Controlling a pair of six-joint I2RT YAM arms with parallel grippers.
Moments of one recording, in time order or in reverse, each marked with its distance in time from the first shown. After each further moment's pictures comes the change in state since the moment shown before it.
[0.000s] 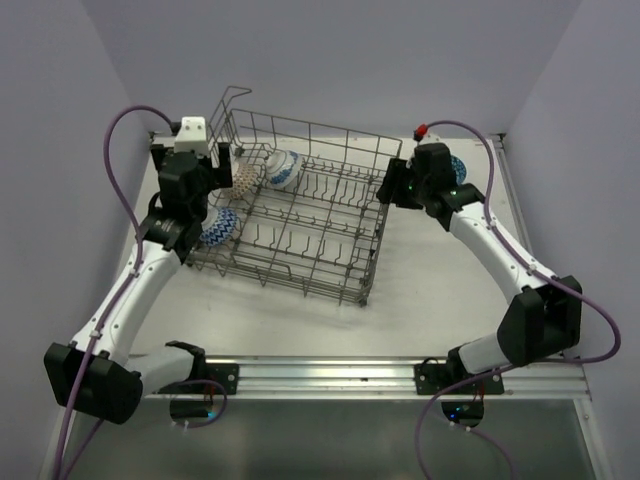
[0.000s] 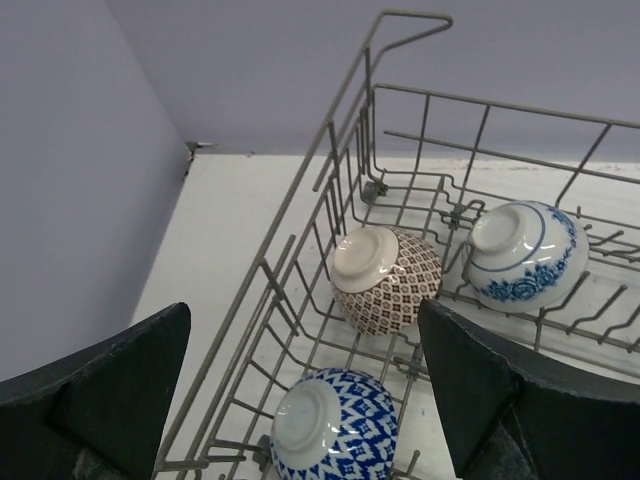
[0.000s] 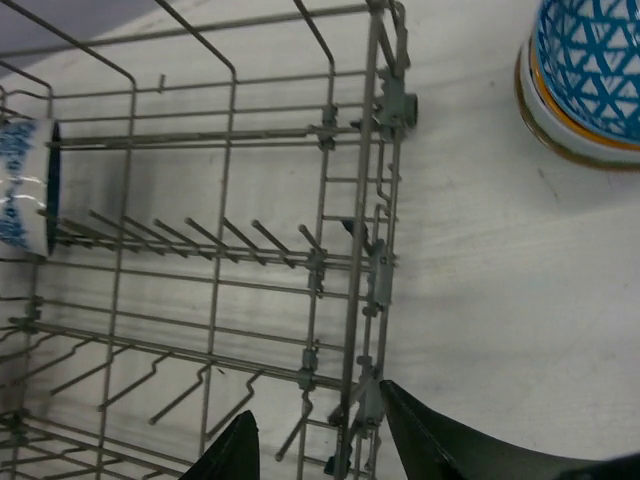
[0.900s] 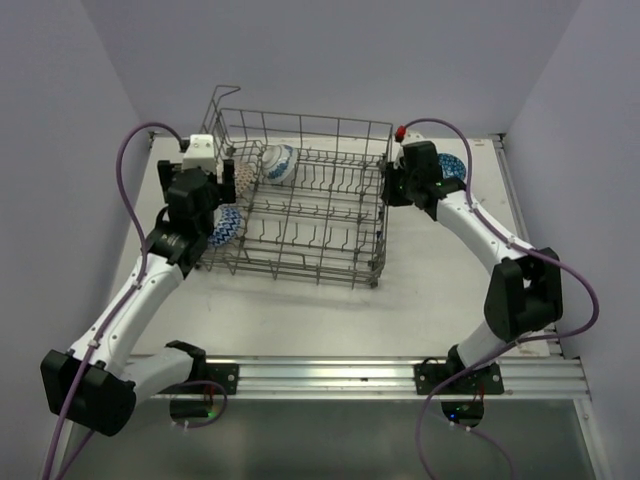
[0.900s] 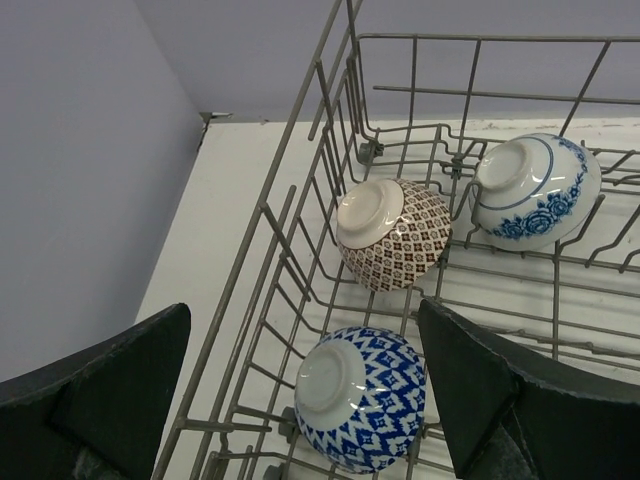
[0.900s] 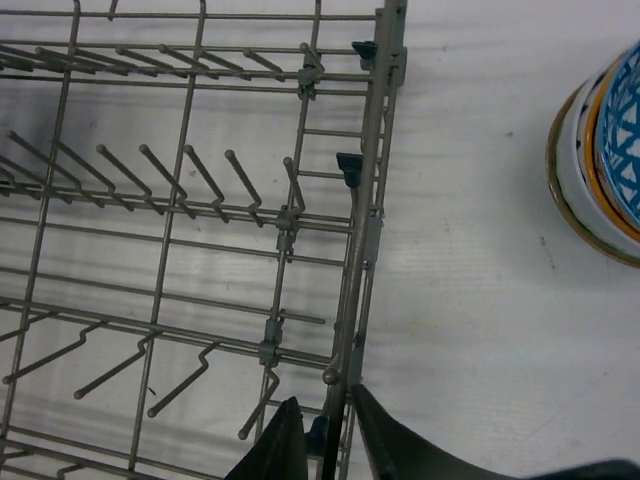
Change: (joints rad) left arm -0.059 -0.076 -0.124 0.015 -0.105 0.024; right arm 0.003 0.150 0.017 0.039 0.018 -0.203
